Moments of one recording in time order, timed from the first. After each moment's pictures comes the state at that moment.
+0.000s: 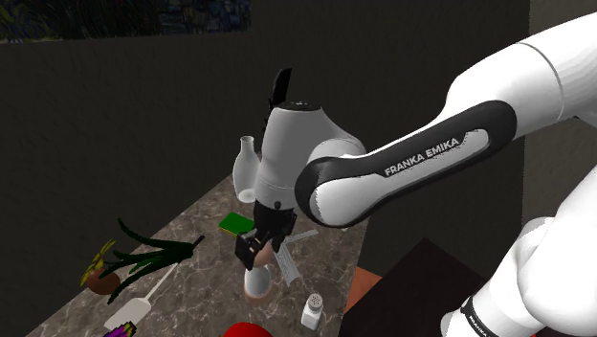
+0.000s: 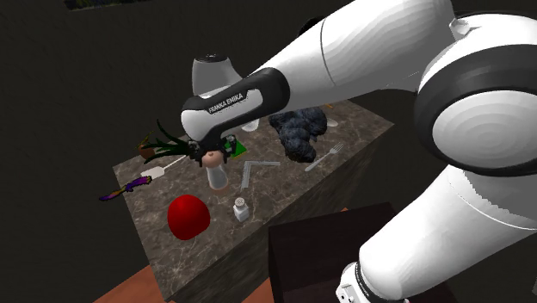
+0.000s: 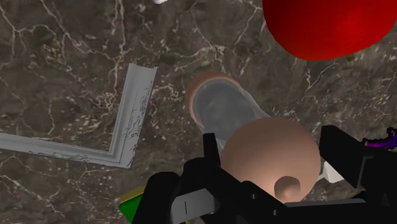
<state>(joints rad) 0.19 0.02 0.56 -2.19 0.14 2.33 0.52</state>
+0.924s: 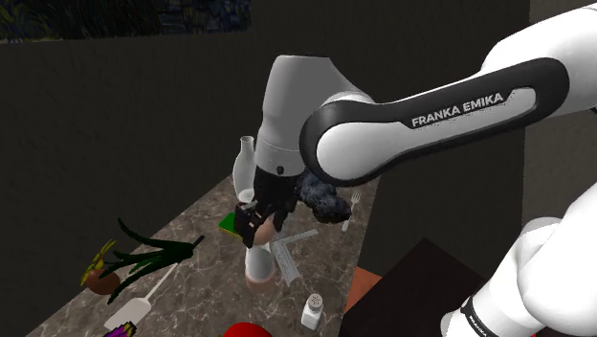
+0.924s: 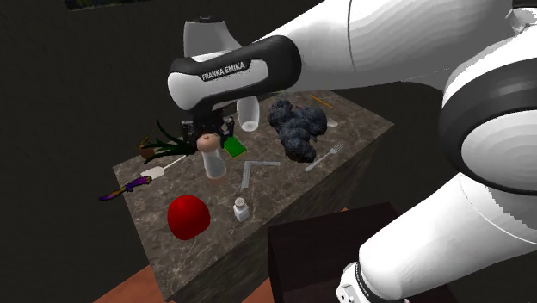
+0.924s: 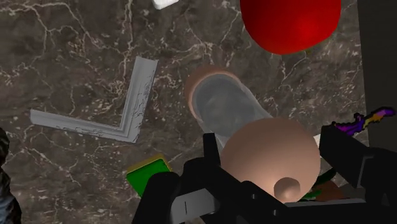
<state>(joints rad) 0.18 -0.06 0.55 -2.08 0.18 2.15 0.51</state>
